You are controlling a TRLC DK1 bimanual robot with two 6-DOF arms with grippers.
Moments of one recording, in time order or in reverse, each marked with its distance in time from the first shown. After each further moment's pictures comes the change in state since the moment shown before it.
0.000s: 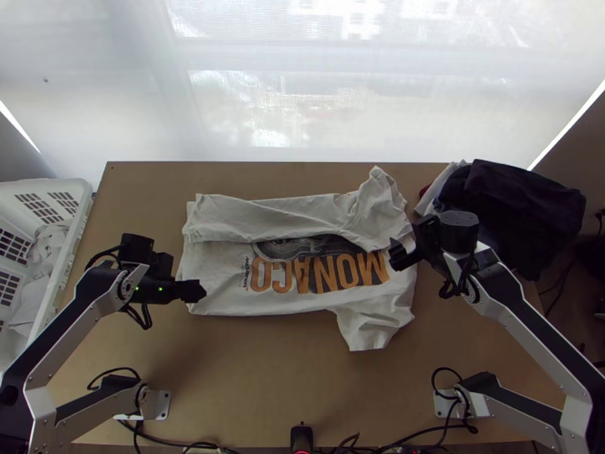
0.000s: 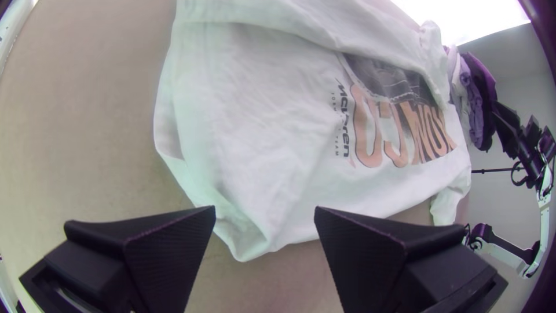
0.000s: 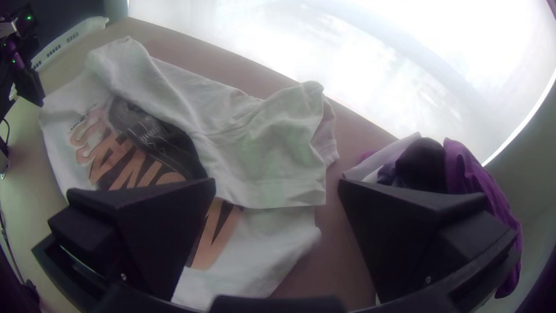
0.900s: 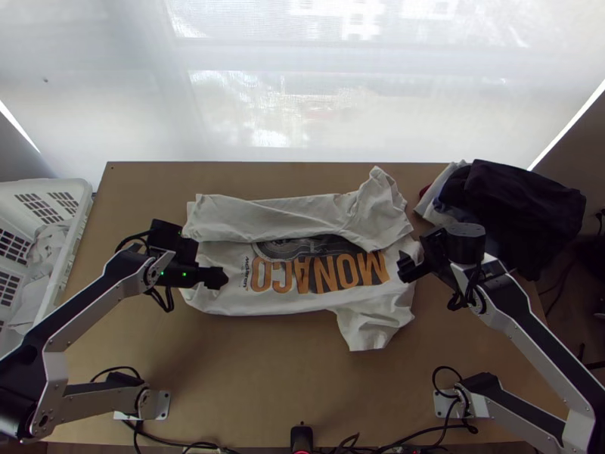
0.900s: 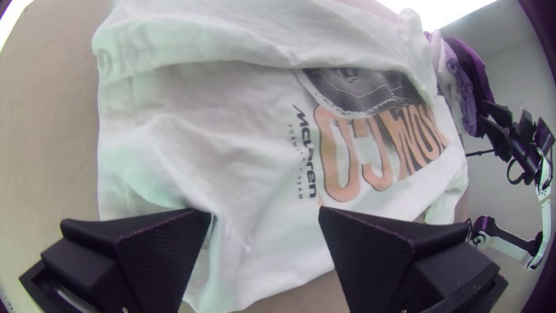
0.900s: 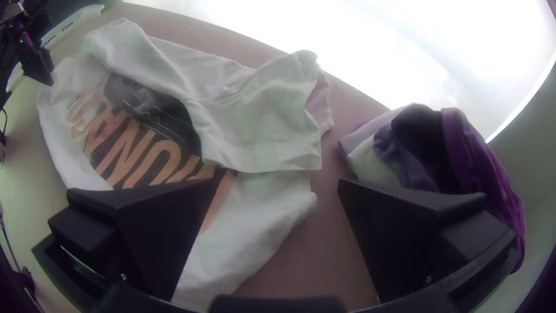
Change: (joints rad) left arm -0.141 0.173 0.103 0.150 -0.005 -0.032; right arm -0.041 -0.071 -0.082 -0.053 0.002 -0.015
